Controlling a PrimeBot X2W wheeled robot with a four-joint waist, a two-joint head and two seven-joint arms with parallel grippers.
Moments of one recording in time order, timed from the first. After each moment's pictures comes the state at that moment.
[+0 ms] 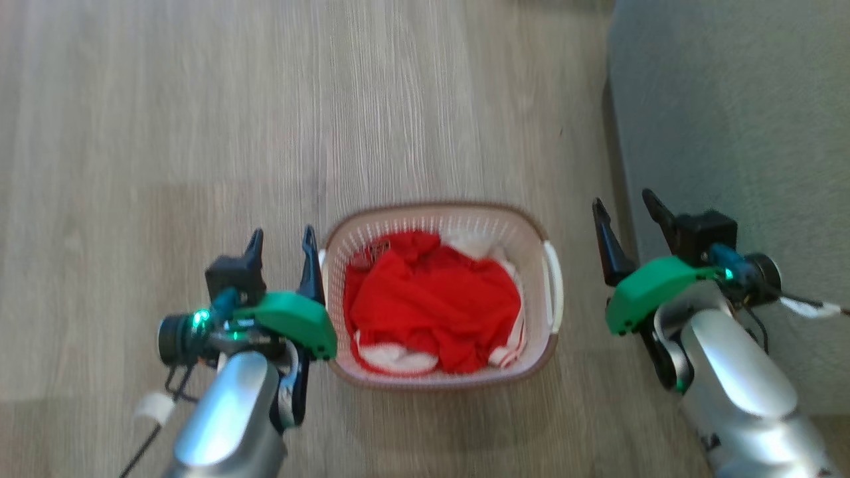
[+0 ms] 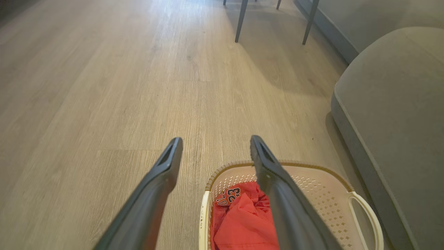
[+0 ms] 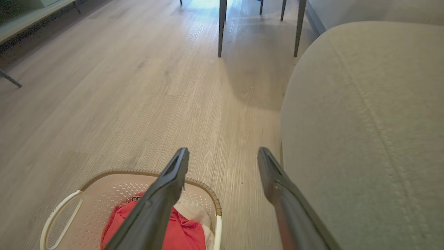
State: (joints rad) left arm -0.34 0.05 -0.38 0.51 -0.36 0.18 -0.26; right arm -0.44 -0.15 0.30 0.56 0.31 0.12 -0.25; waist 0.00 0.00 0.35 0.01
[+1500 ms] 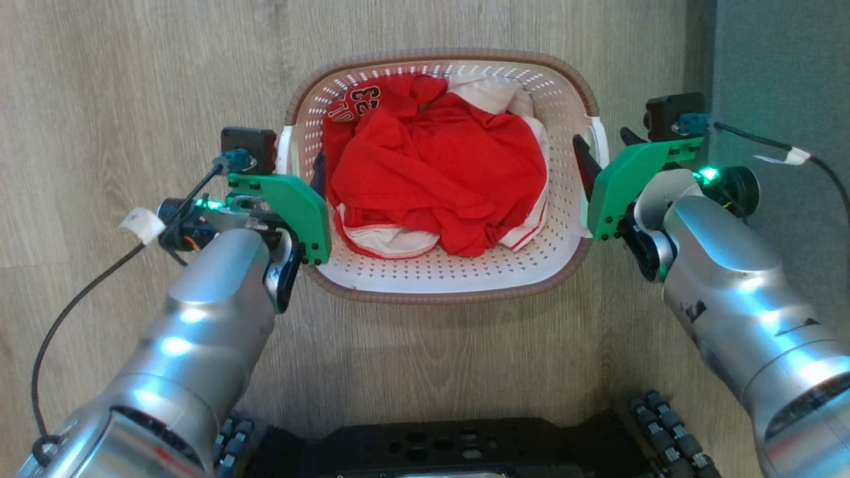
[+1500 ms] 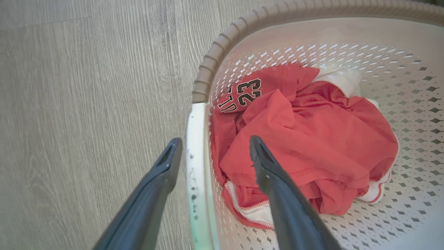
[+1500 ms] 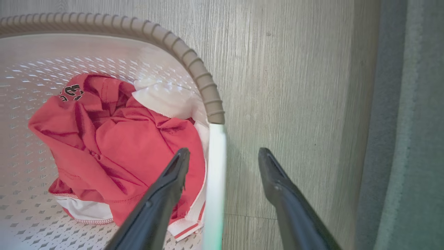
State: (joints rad) left arm -0.90 0.03 -0.81 1.19 -0.76 0.01 -0.23; right arm -0.94 -0.12 0.68 1.10 0.73 0.12 -0.12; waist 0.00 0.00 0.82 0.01
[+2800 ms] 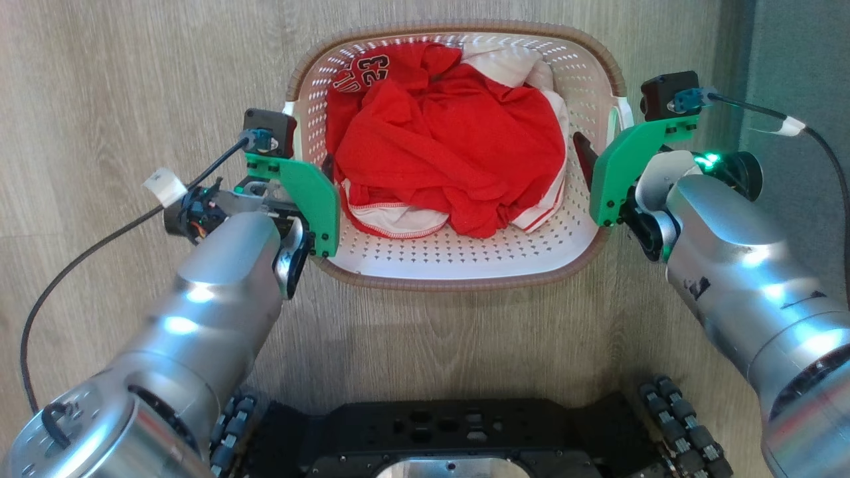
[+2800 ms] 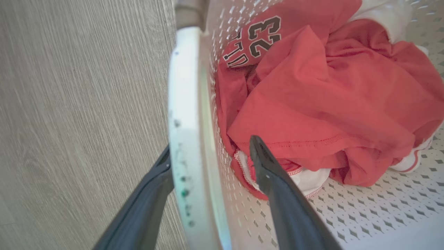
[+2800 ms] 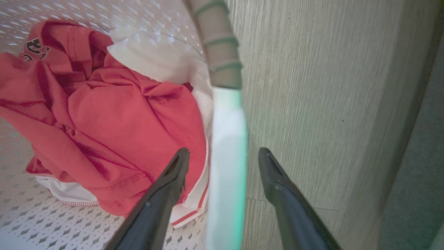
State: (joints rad) left arm -0.97 0.03 -1.05 1.20 -0.93 0.06 -0.12; right arm -1.03 -0.13 0.88 1.18 0.91 0.12 -0.04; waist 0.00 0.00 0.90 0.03
